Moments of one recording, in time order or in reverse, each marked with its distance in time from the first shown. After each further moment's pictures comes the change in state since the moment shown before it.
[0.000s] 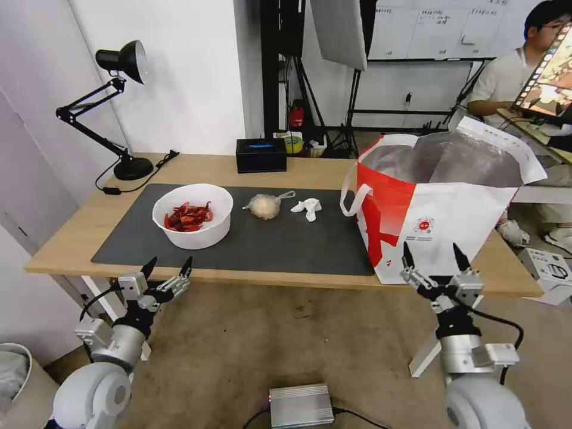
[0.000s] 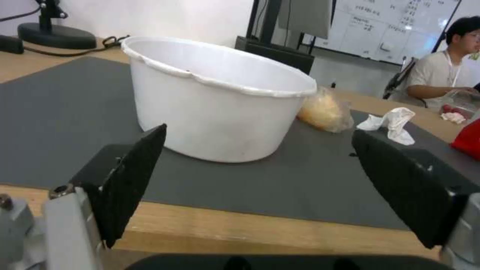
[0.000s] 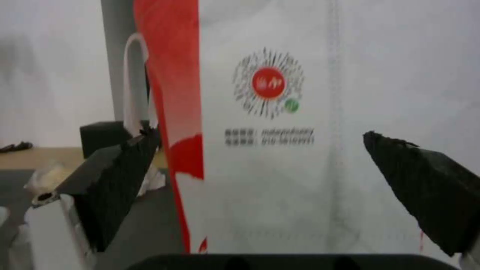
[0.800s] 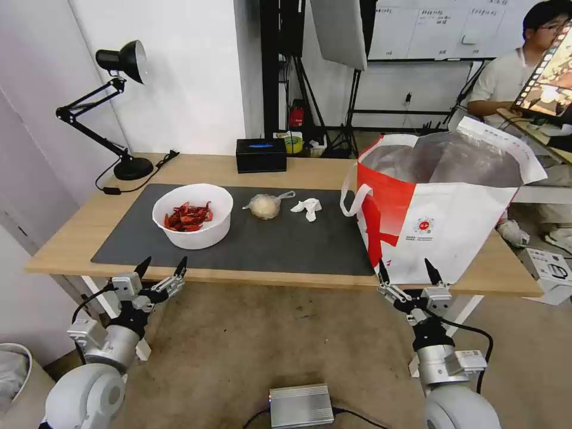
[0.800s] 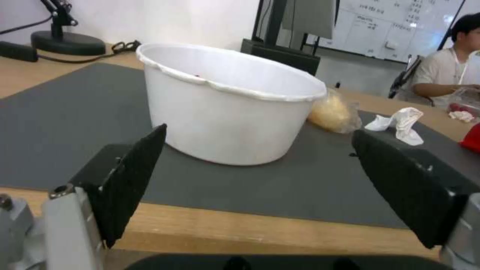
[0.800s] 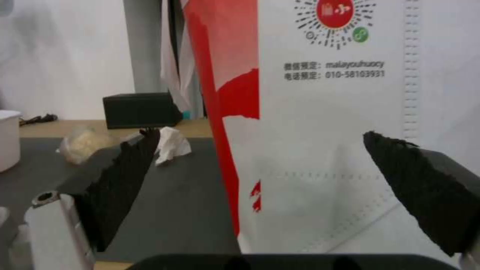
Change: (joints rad) left arm 0.010 -0.009 -0.037 -0.003 0.012 0.007 0.024; right arm 0.014 -0.007 -0.096 -0.033 -0.030 -0.026 0.014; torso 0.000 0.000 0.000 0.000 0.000
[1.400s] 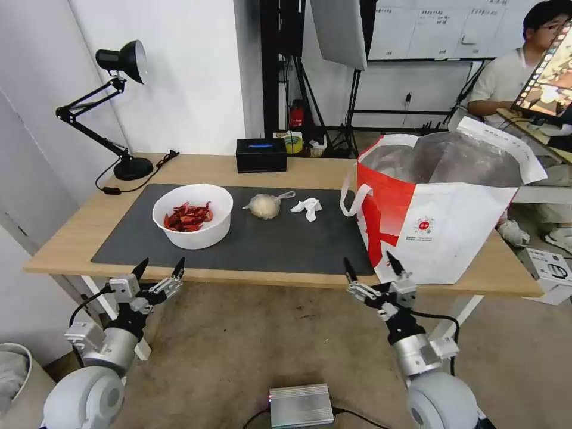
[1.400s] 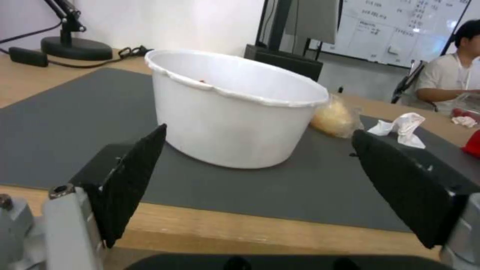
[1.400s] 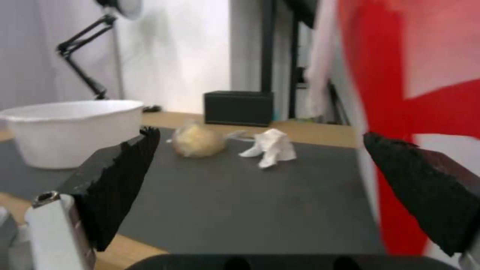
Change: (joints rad) left arm 0.014 -0.037 -0.029 -0.014 0.020 -0.003 0.024; right arm 0.185 -0.127 -0.180 -0.075 0.076 -0.005 -0.150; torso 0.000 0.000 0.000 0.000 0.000
